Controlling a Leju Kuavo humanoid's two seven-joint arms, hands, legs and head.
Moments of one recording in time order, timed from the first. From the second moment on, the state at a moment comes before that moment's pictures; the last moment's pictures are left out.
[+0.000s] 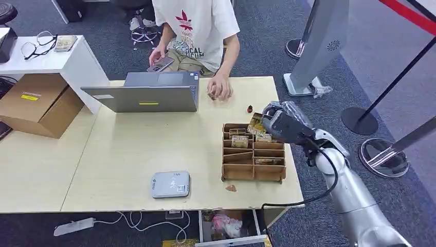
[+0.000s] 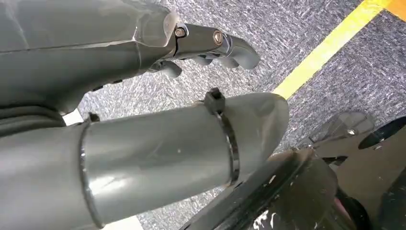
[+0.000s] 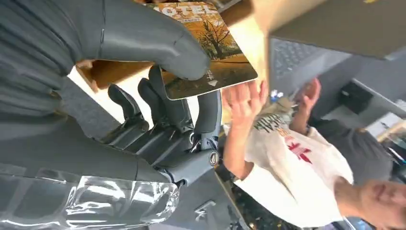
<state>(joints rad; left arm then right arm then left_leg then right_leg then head) 0.01 -0.09 0.08 -0.19 -0.89 0.09 -0.03 -0.49 -0.30 0.32 -1.22 0.42 0.20 -0.34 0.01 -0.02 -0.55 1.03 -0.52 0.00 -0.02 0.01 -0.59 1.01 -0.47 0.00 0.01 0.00</state>
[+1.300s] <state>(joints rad) -0.01 -0.10 0.08 -0.19 -0.93 0.09 -0.02 -1.05 0.00 0.44 -0.51 0.42 0.17 -0.24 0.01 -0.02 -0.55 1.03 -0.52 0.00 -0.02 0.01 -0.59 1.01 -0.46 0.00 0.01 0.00</state>
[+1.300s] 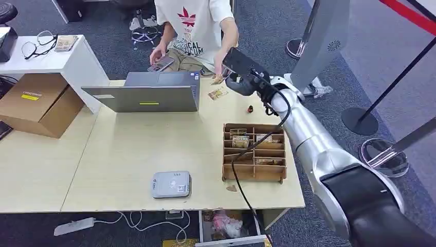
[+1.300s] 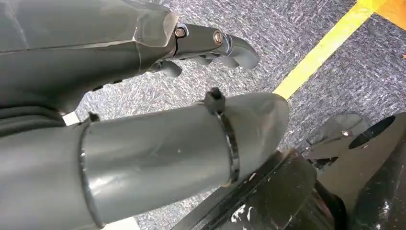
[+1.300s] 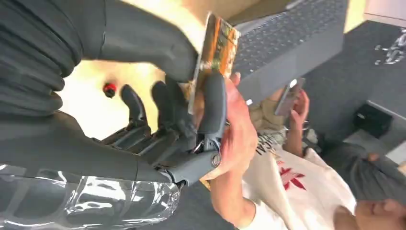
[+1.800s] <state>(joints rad) 0.00 -0.10 0.08 -0.19 -0.92 0.10 -0.02 -1.00 0.01 0.45 -0.51 0.42 0.05 -0.38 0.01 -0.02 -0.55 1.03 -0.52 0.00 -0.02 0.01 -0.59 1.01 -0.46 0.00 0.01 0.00</state>
